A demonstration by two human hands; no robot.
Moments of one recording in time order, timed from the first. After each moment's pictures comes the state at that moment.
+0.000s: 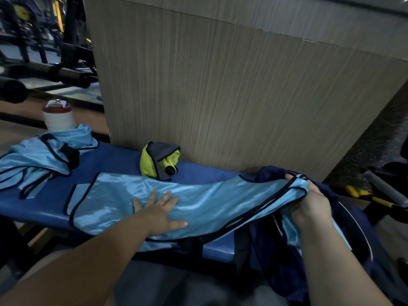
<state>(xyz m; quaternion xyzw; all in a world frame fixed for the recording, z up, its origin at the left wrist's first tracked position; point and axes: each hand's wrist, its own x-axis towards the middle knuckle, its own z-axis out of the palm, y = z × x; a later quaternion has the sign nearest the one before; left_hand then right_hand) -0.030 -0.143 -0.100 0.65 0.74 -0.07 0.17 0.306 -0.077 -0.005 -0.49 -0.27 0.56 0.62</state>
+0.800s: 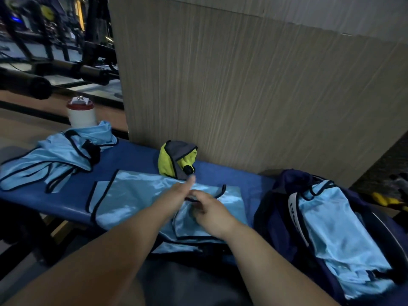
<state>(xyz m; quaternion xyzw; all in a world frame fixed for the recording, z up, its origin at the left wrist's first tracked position) -0.033 -0.128 -0.081 0.36 0.66 0.44 0.49 0.113 -0.114 -0.072 -0.36 -0.84 0.35 0.19</state>
